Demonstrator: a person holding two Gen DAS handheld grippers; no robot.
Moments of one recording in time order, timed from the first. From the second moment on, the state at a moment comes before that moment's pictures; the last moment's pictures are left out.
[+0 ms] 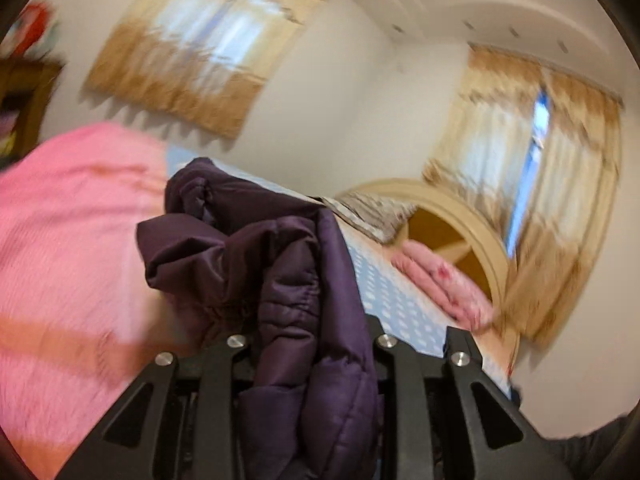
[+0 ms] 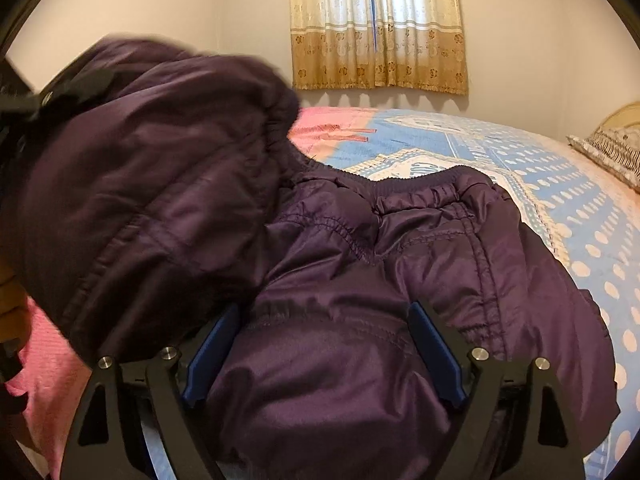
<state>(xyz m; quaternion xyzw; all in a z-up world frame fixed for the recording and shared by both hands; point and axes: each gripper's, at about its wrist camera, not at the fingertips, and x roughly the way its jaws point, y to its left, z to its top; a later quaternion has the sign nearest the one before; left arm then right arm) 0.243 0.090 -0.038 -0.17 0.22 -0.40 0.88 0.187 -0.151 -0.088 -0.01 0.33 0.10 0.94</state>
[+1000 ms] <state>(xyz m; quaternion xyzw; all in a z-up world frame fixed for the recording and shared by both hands) 0.184 -0.005 -0.022 0.11 0.15 -0.37 0.91 0.313 -0.155 0.028 0.00 0.53 0.20 0.82</state>
